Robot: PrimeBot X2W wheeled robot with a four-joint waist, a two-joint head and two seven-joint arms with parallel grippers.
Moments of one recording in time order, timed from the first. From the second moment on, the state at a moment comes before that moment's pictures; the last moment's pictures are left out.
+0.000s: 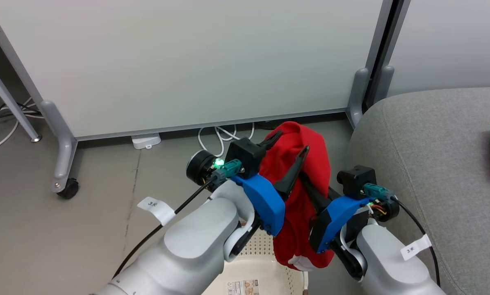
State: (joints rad) left arm -0.80 0.05 -1.12 0.72 -0.85 -0.02 -0.24; right arm -0.54 -0.05 0.44 0.80 0.37 0.13 -0.20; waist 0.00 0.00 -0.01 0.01
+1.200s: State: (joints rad) left arm -0.03 0.16 -0.34 0.16 -0.27 -0.09 -0.26; right arm -0.51 -0.05 0.32 0.67 0.32 0.13 -0.20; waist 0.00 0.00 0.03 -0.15
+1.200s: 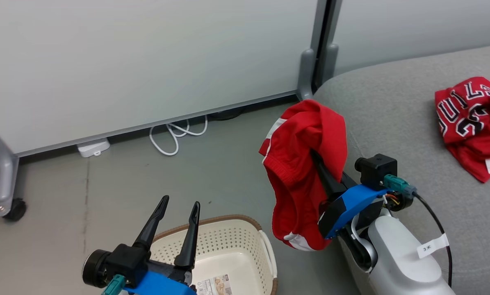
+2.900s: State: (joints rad) left arm -0.20 0.26 -0.34 0.06 -0.17 -0.13 -0.26; right arm -0.88 -0.05 0.01 0.57 0.56 0.13 -0.12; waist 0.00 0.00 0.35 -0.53
